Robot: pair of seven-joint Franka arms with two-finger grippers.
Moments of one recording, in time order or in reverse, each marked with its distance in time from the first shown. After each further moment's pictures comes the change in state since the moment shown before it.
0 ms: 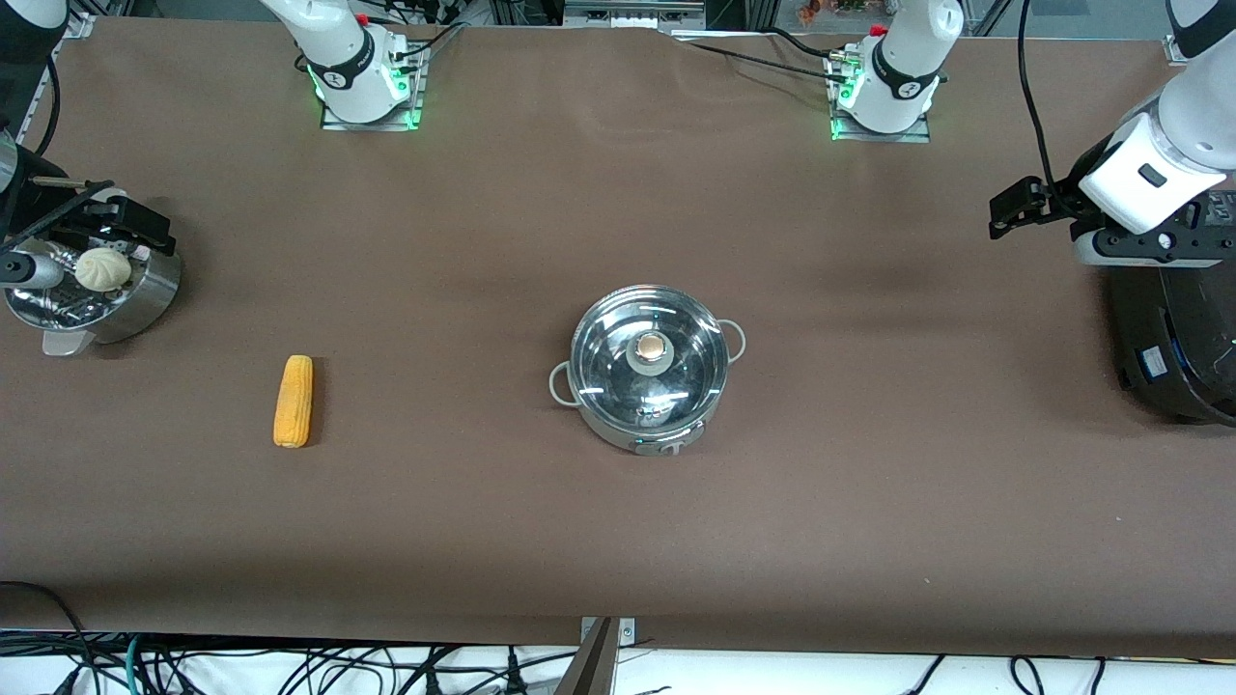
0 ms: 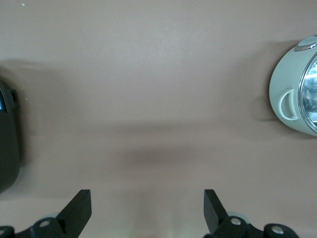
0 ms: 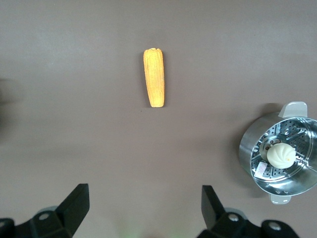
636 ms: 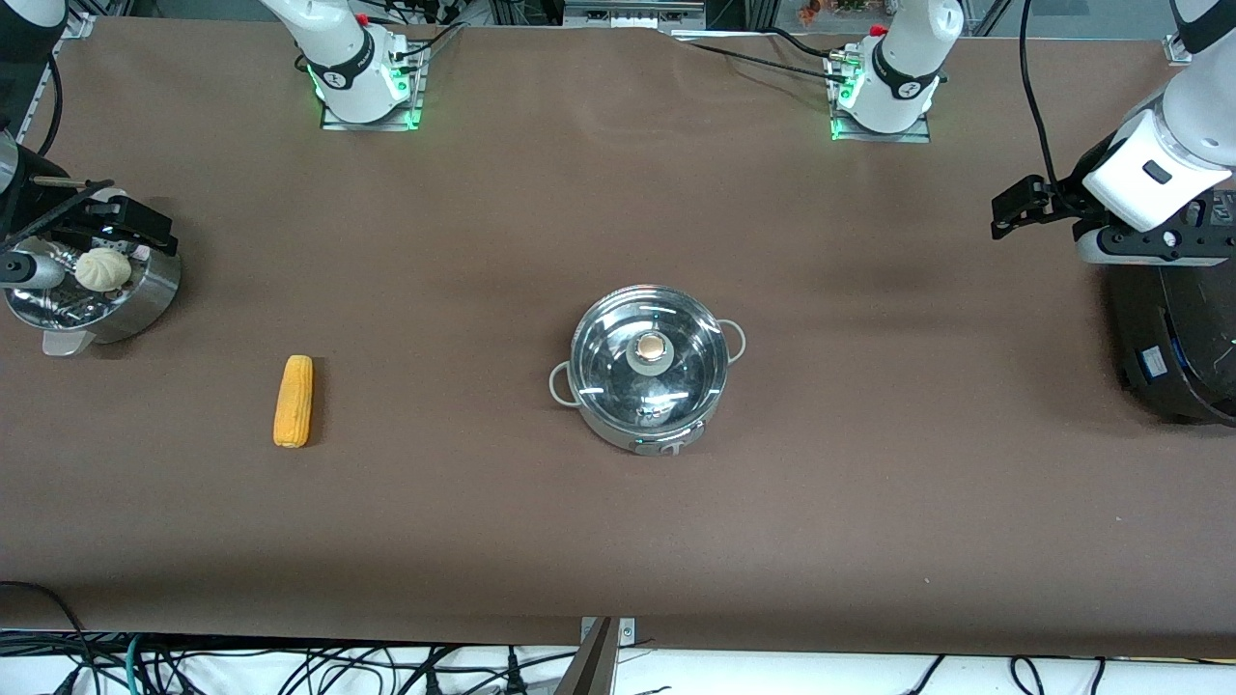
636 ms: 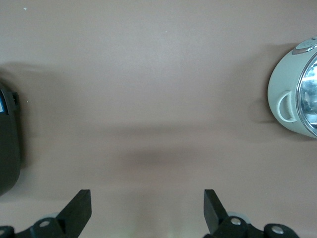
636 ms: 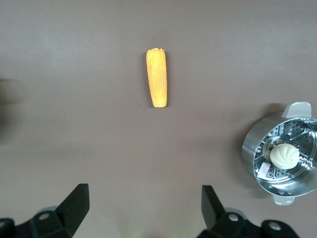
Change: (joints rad) left arm 0.000 -0.001 0.000 0.008 0.000 0.002 0.000; right arm 0.000 0.000 0.000 0.000 0.011 0.001 0.000
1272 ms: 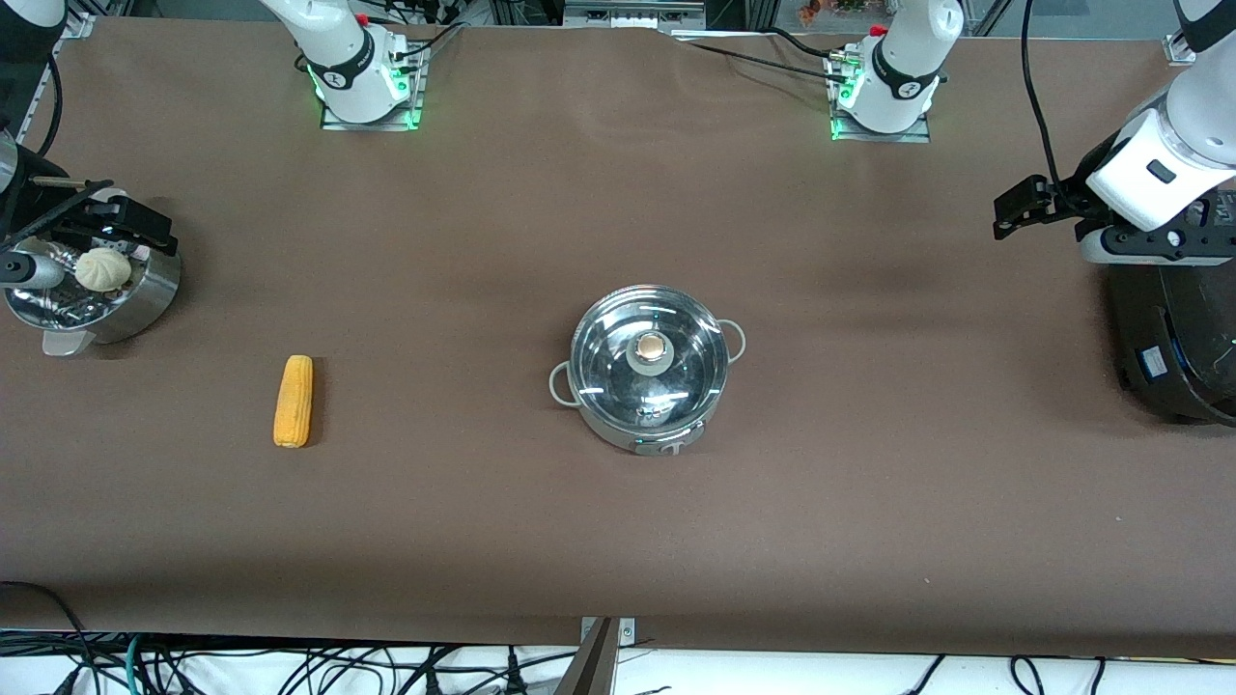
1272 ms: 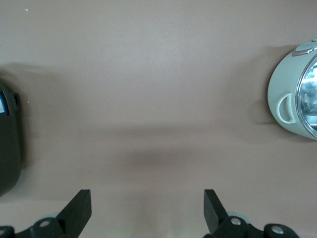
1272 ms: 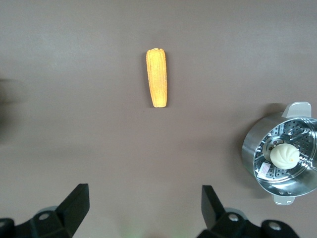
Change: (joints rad) left arm 0.002 0.002 0.001 0.008 0.000 0.000 0.000; right arm 0.000 0.000 0.000 0.000 0.000 0.000 0.000
